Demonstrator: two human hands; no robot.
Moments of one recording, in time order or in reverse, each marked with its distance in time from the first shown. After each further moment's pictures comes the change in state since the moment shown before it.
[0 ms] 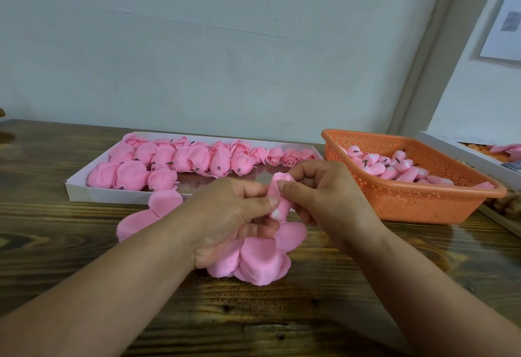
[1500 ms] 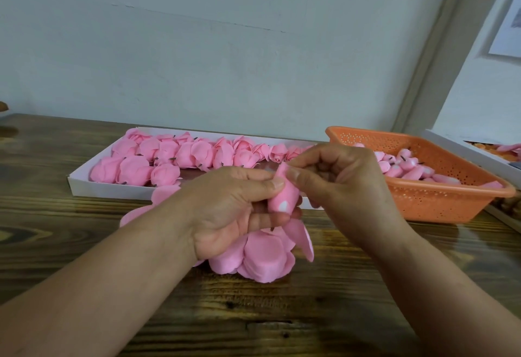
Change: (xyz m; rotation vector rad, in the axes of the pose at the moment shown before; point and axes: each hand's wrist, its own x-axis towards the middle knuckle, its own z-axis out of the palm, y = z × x) left_hand -0.007 0.015 0.002 -0.241 -0.057 -0.036; right_hand -0.006 -0.012 -0.005 -0.004 0.021 -0.259
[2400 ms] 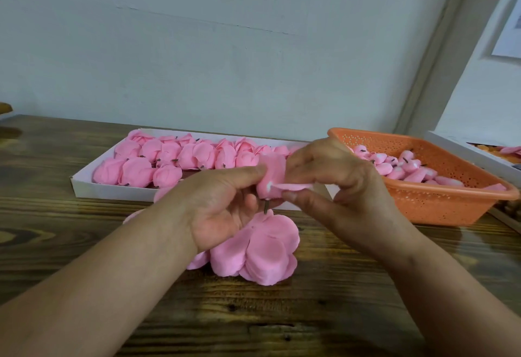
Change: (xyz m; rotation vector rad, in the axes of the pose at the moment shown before) left_hand 0.007 0.006 -0.004 -0.259 0.246 -0.082; right_hand 0.002 -0.001 -0.008 -0.456 -0.182 -0.444
